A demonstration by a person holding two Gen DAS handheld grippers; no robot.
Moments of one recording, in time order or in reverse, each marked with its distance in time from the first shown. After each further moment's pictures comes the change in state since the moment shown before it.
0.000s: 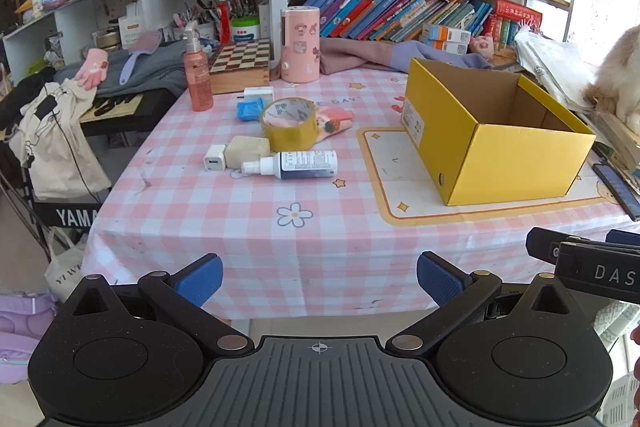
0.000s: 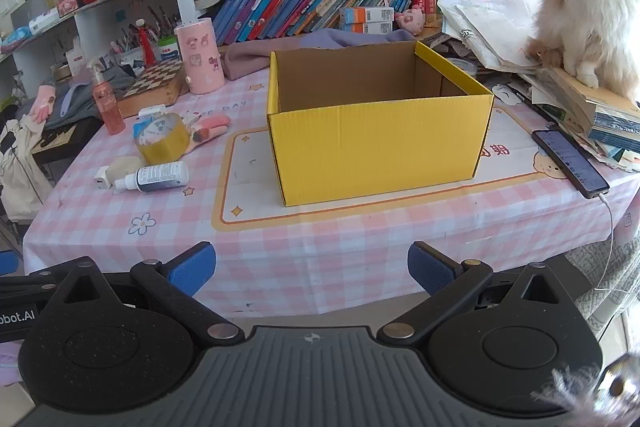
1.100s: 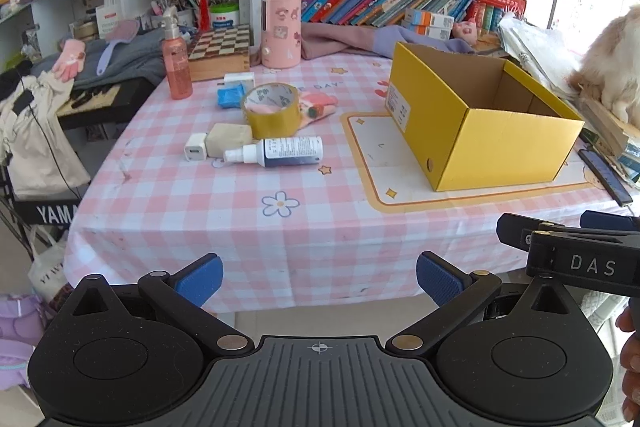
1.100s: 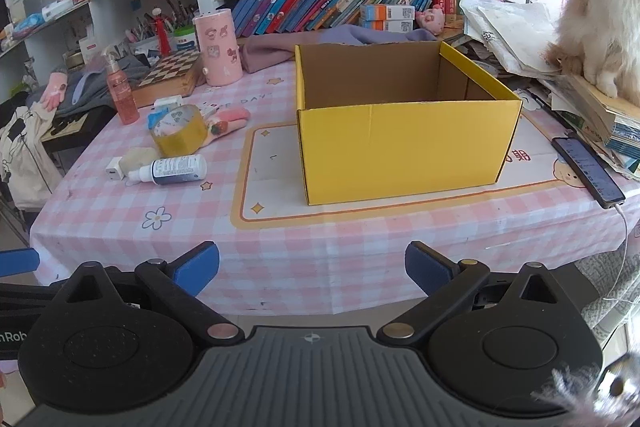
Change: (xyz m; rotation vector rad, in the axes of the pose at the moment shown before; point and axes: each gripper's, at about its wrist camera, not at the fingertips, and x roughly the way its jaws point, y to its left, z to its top) left arm 0.011 0.006 0.000 0.035 0.037 -0.059; right arm 0.010 0.018 0.008 -0.032 0.032 0.031
